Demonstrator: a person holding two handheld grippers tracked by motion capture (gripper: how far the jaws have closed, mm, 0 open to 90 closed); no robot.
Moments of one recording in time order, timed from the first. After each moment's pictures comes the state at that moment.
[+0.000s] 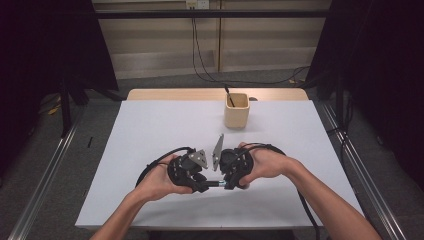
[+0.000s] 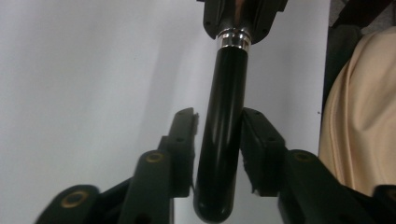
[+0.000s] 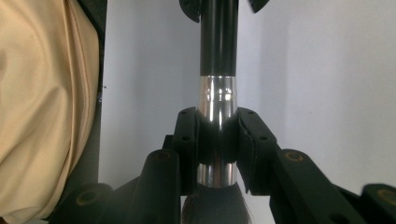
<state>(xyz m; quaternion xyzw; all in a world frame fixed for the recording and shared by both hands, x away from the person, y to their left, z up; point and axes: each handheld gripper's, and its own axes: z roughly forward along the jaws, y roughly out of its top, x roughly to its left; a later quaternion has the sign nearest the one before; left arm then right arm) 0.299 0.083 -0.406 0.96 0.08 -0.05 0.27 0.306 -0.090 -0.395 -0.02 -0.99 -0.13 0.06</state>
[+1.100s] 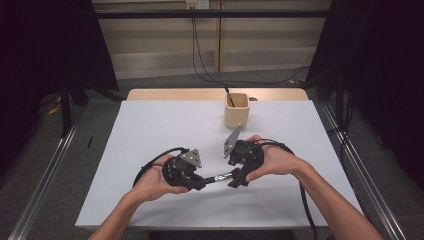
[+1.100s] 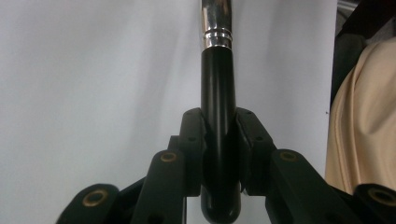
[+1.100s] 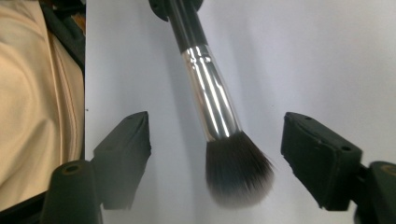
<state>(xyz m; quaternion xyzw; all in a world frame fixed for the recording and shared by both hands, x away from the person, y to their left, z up) 0.300 0.102 -0.412 0.94 0.11 -0.04 0.31 0.316 -0.123 -0.390 -0.10 -0.97 -0.22 0.03</state>
